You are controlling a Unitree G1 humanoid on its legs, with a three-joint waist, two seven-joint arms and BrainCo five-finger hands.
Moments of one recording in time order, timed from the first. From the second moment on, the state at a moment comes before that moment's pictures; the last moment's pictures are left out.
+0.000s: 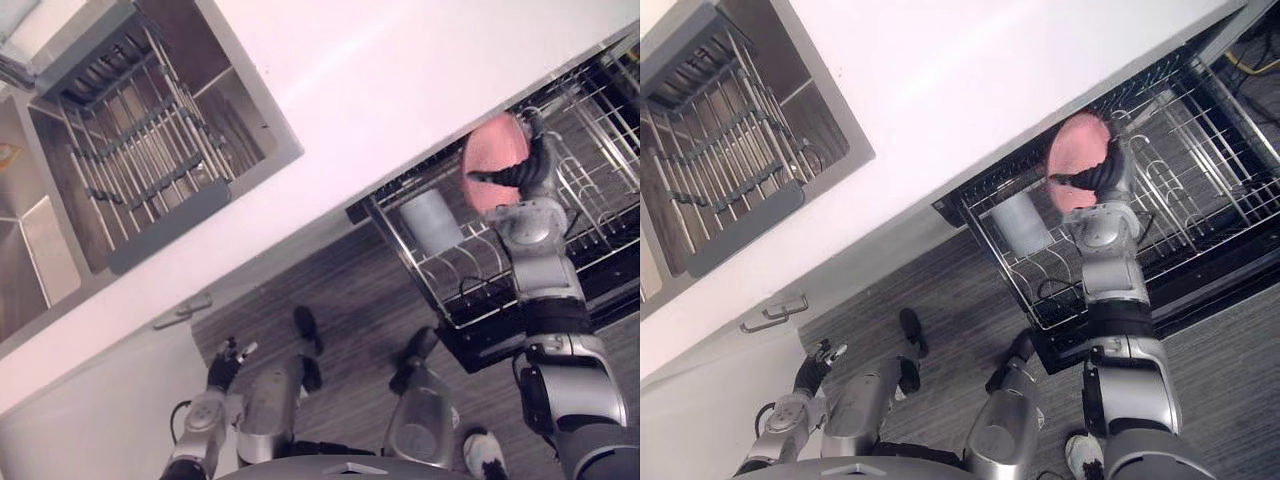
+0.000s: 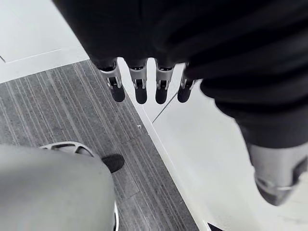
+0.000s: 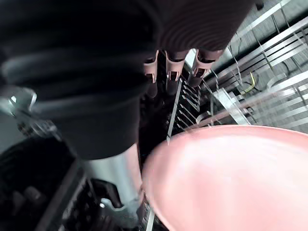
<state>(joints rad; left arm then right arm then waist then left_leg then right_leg) 0.07 0.06 -0.08 0.80 -0.20 -0.19 0.06 -0.57 -0.56 -0.16 0.29 -0.30 0.07 -0.29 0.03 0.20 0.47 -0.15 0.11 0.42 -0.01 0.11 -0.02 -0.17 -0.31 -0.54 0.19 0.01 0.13</state>
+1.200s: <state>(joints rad) 0.14 0.04 -0.07 0.84 -0.19 -0.23 0.10 -0.46 -0.59 -0.33 0.70 0.26 0.05 -0.24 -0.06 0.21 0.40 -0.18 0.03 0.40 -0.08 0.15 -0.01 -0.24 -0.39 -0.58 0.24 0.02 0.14</state>
